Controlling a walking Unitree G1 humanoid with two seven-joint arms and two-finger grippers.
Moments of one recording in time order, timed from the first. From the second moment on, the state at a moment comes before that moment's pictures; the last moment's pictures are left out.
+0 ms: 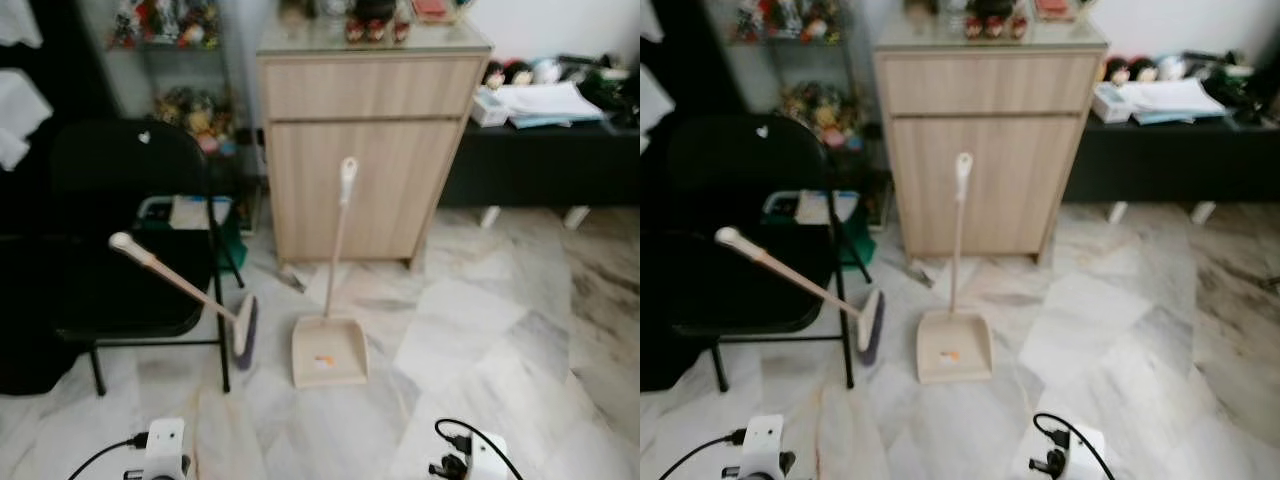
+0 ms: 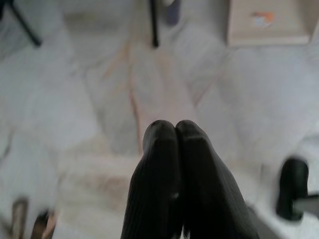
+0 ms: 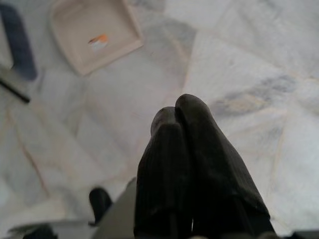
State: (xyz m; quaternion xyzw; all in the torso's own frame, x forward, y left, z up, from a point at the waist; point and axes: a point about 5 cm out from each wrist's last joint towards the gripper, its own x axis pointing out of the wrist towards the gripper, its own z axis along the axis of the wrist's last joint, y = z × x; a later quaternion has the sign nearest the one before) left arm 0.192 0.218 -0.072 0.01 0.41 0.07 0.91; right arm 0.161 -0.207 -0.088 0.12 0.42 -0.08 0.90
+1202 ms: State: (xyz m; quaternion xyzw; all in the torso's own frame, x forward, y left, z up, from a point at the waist) left arm 0.189 0.217 -0.074 0.01 0.41 0.07 0.91; right arm 0.168 -0.206 -0.084 0.12 0.41 -0.08 0.90
